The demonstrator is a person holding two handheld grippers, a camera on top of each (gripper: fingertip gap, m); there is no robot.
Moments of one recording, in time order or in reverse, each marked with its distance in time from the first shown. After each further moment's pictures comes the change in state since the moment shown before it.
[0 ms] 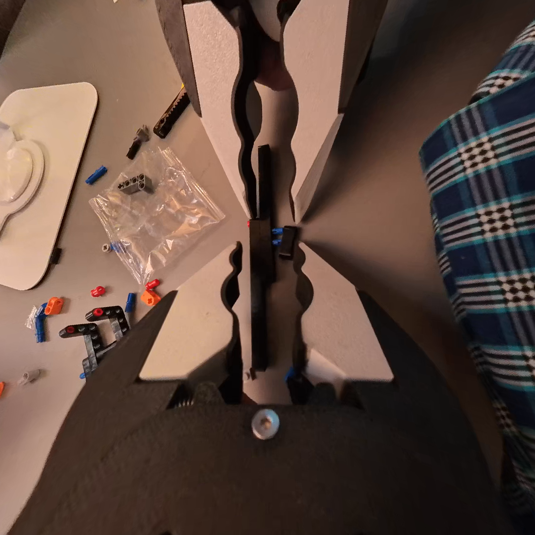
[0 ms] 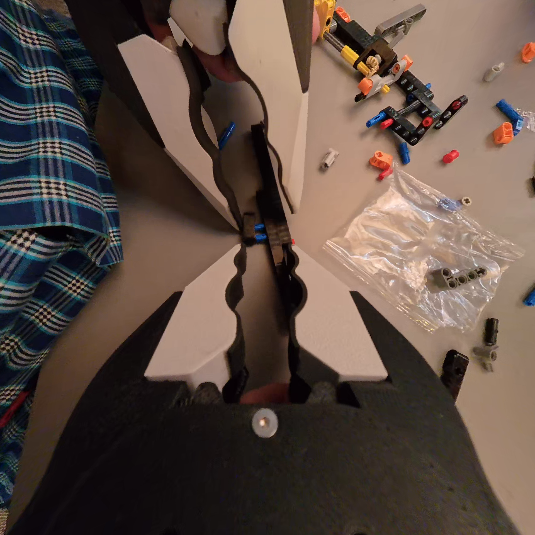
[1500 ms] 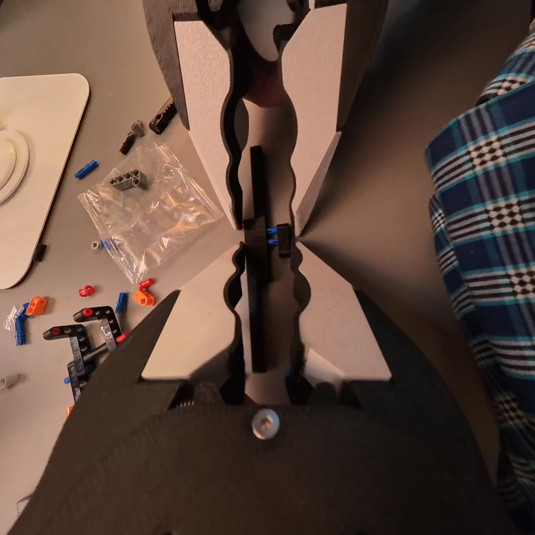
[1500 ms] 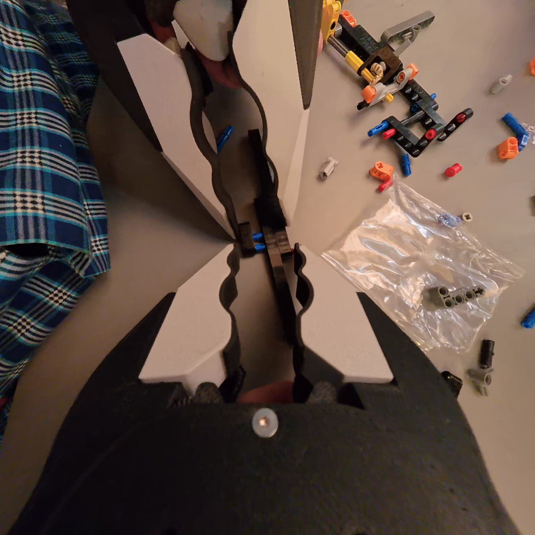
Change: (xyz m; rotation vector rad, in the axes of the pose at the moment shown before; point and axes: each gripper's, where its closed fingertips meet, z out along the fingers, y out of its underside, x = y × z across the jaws) left arm 0.001 0.002 -0.003 0.014 0.036 -0.040; right arm 0.001 -0.009 0.011 -0.001 -0.026 -0.029
